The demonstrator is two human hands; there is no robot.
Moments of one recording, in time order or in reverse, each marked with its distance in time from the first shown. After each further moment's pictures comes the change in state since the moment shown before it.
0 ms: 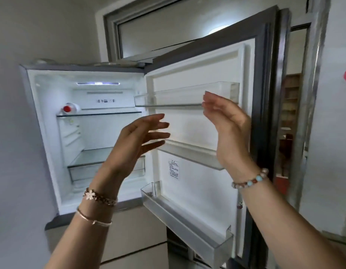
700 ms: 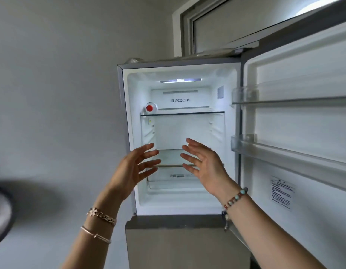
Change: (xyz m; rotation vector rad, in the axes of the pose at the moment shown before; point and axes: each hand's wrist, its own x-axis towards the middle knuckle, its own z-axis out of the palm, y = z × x) left_hand -0.004 -0.070 -0.302 0.019 0.417 -0.201; right_hand -0.053 0.238 0.232 0.339 -0.342 0.901
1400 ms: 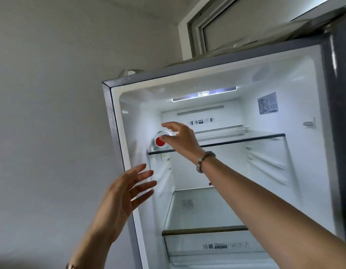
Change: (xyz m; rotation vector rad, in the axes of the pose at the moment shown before) left_hand 0.229 -0.009 -0.096 0.058 0.009 0.171; right_hand 0.374 0.008 0.096 -0.740 -0.061 -0.534
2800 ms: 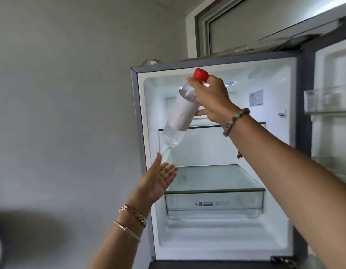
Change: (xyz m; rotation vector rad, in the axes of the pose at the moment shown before) left_hand -0.055 -0.020 0.036 -0.418 0.116 -0.479; right_hand -0.083 -0.156 -0.062 0.160 0.283 0.176
